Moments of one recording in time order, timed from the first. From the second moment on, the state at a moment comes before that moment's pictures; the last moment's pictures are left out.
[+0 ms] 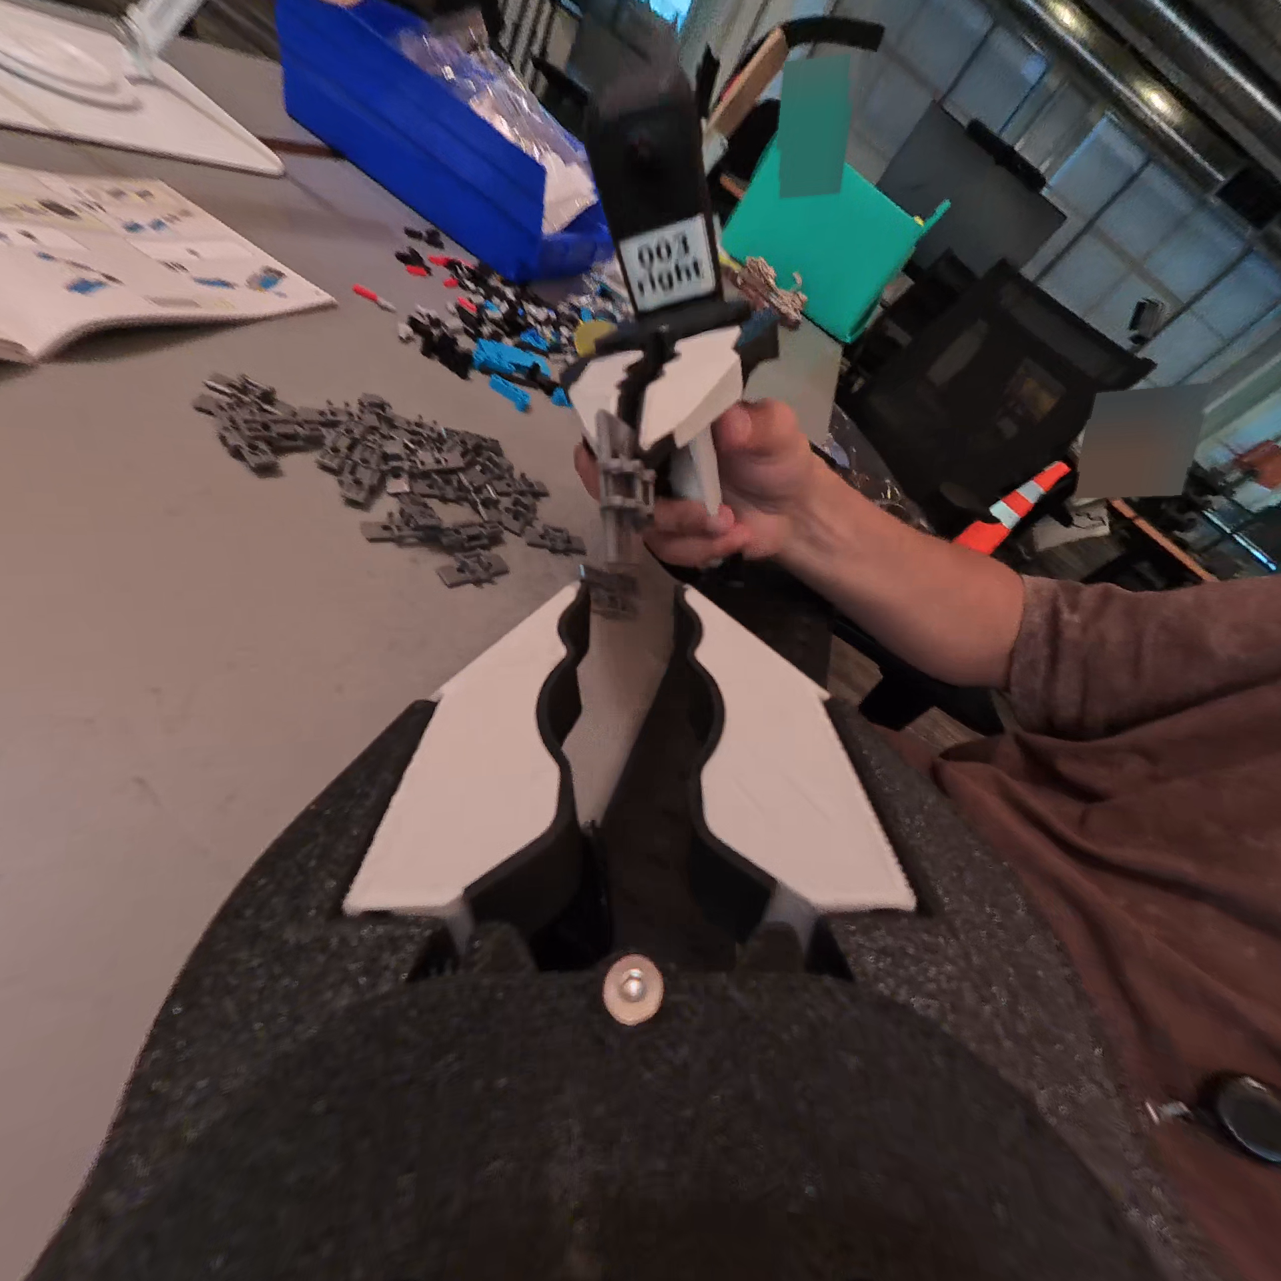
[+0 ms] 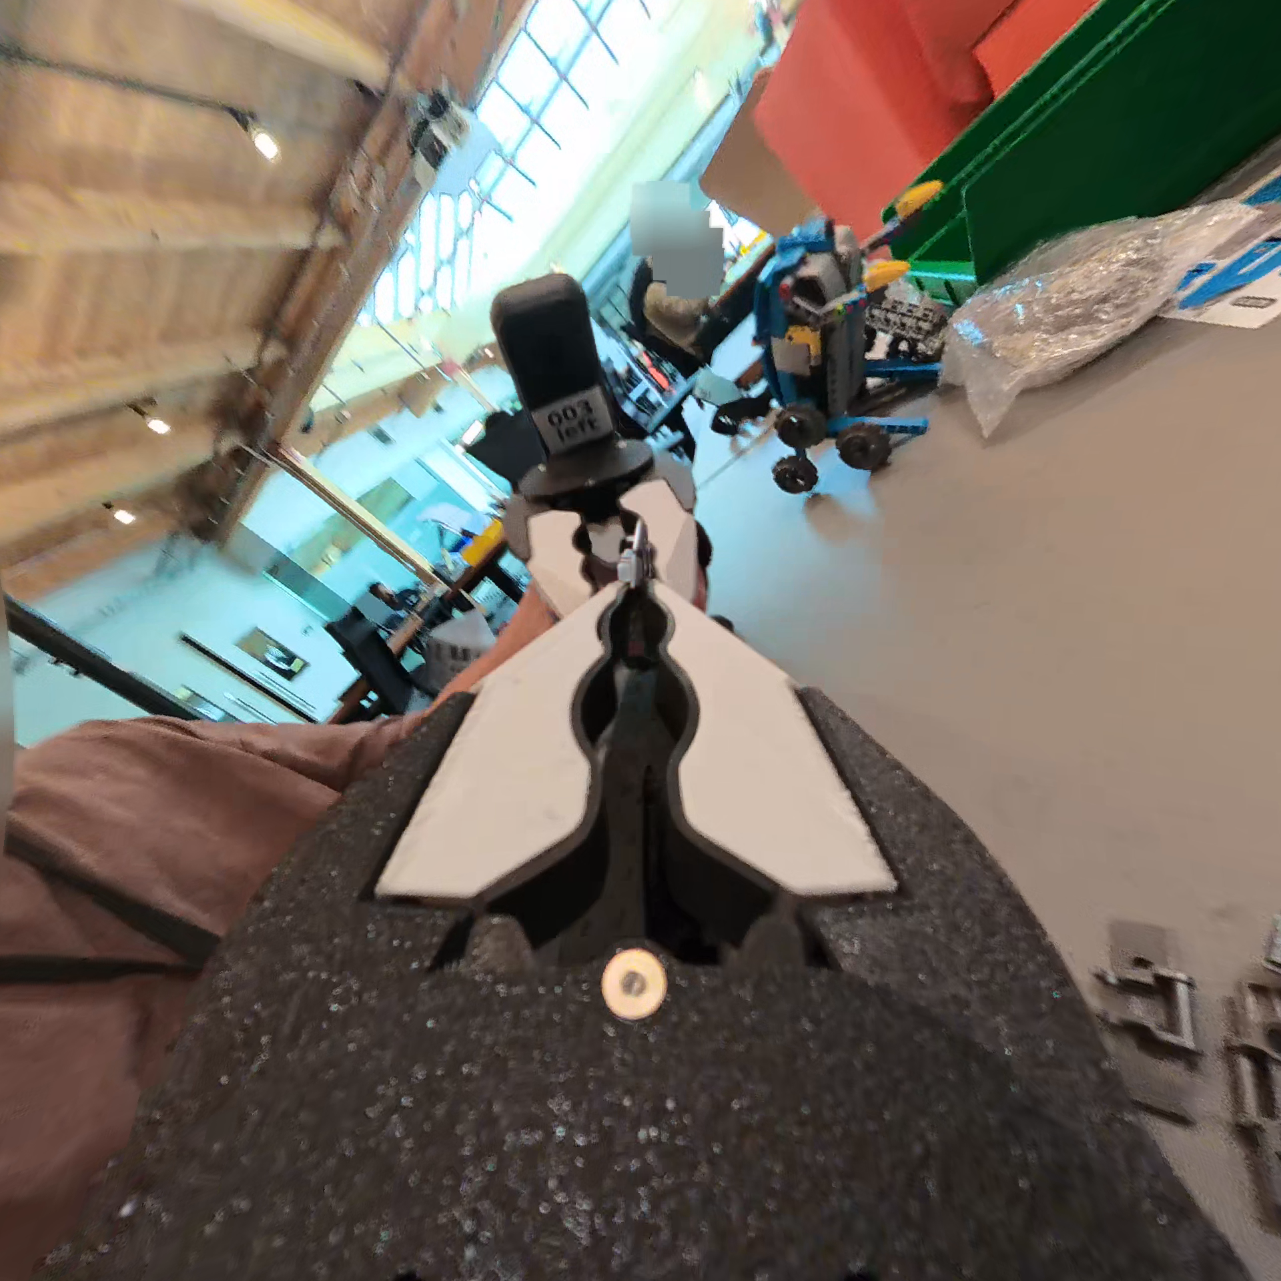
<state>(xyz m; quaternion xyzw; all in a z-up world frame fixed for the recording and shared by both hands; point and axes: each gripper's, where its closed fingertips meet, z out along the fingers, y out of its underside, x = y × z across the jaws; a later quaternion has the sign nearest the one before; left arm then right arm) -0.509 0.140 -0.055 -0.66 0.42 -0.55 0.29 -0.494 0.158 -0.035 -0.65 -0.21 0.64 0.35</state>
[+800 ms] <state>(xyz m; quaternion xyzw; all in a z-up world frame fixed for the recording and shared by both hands) -0.540 0.149 -0.133 -0.69 0.58 -0.31 0.28 -0.501 0.139 -0.146 -0.76 -0.51 0.24 0.33</state>
